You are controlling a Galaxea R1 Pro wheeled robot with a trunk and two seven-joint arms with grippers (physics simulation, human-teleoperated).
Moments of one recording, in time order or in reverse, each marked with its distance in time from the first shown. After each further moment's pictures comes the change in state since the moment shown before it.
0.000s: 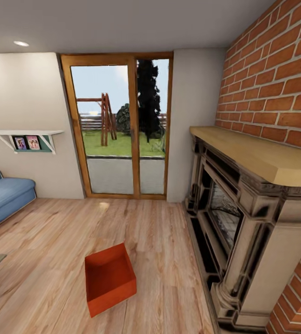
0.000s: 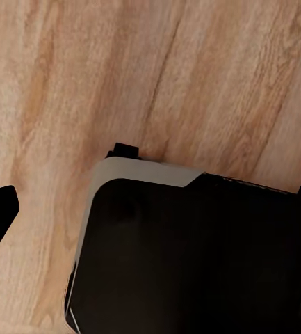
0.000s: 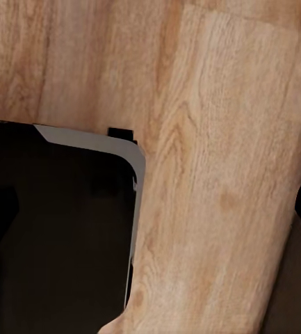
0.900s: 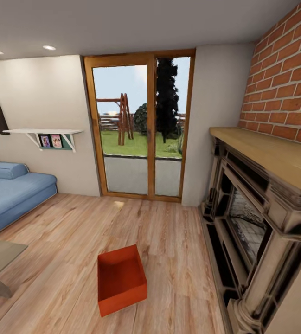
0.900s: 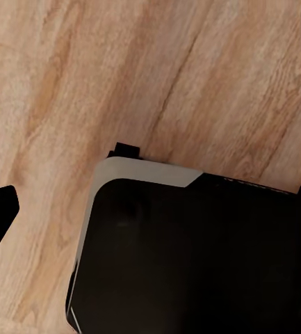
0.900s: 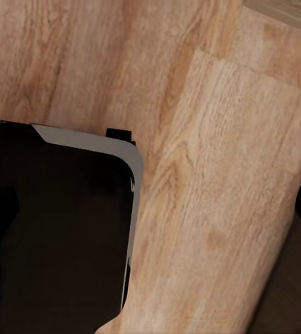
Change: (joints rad) left arm 0.000 0.002 0.000 0.000 0.000 0.001 0.000; right arm 0.000 -0.002 0.003 0.000 0.007 -0.004 0.000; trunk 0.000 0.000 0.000
